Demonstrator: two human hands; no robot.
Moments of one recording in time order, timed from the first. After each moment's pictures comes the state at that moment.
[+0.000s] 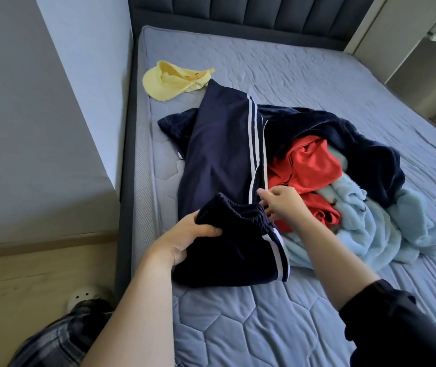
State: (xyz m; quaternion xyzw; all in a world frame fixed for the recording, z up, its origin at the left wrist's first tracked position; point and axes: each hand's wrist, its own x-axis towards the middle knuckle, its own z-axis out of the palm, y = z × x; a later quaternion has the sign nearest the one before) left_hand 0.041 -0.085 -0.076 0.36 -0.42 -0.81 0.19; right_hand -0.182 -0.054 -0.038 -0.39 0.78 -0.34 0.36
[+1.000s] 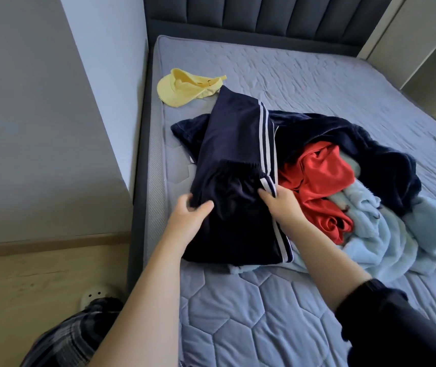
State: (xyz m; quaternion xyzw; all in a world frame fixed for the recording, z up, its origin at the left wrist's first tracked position) left_hand 0.047 -0.104 -0.077 0.57 -0.51 -0.58 0.29; right_hand -0.166 -0.071 -0.054 -0.44 0.76 -0.39 0.27
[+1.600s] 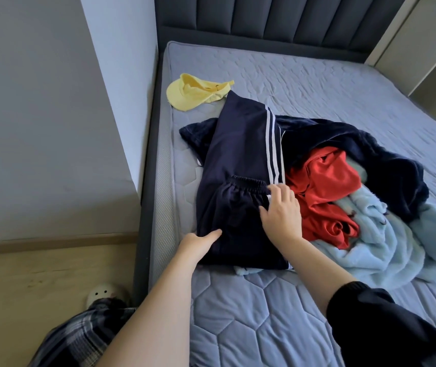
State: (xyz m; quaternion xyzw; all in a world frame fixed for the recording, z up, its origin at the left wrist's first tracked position) left_hand 0.041 -0.086 -0.122 0.66 -0.43 -0.59 0.13; right_hand -0.157 -0.064 -0.086 -0.59 0.78 -0.20 -0.06
